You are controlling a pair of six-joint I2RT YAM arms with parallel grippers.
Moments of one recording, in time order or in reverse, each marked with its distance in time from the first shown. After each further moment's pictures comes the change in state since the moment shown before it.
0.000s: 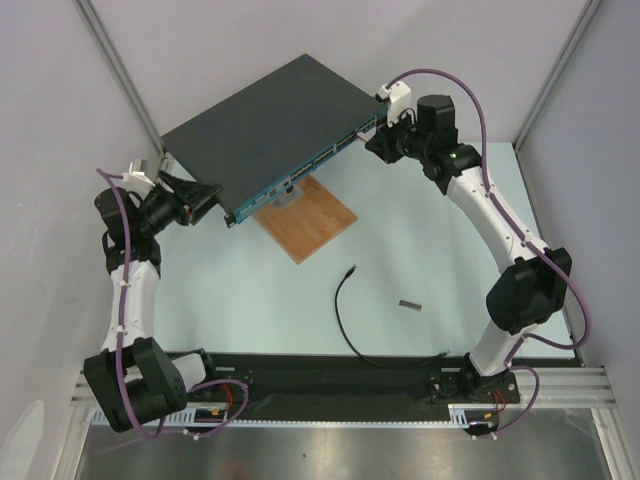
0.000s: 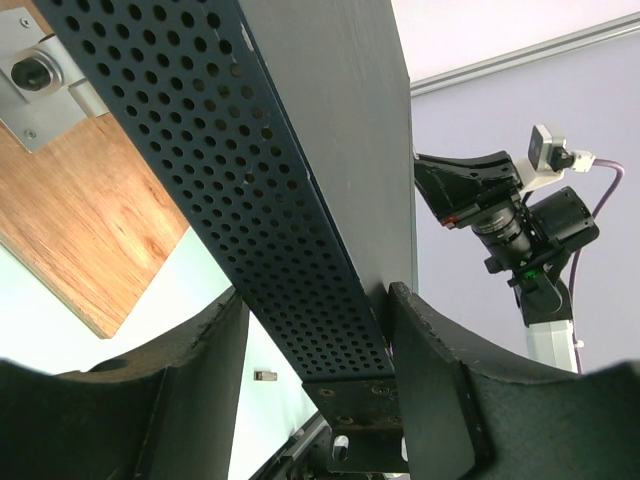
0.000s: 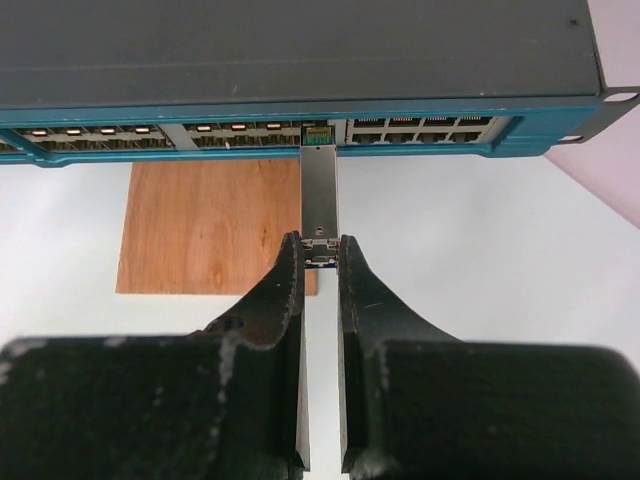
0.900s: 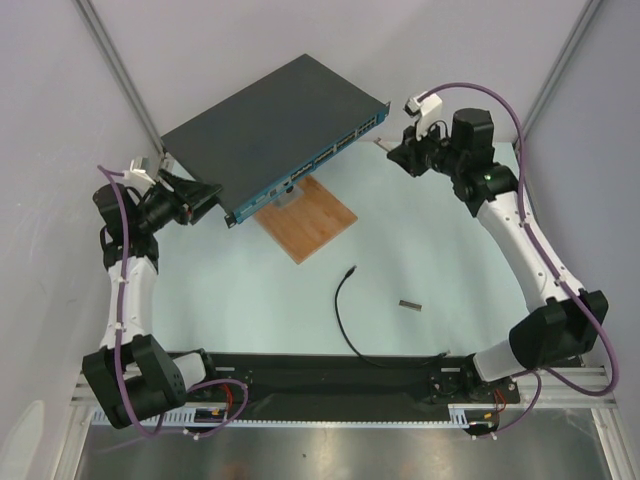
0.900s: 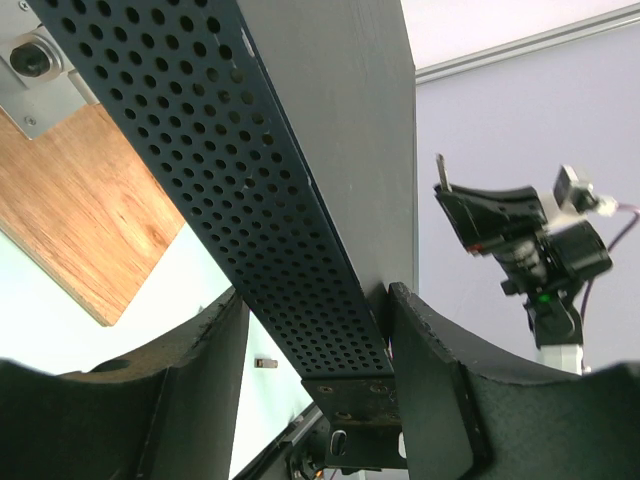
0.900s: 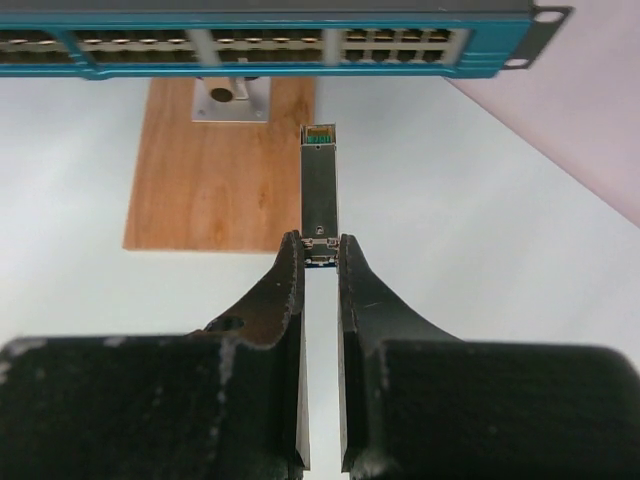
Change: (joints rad) left arm 0.003 0.019 0.043 -0.081 0.027 0.043; right arm -0.099 -0.216 -0.174 -0.015 -0.093 -0.043
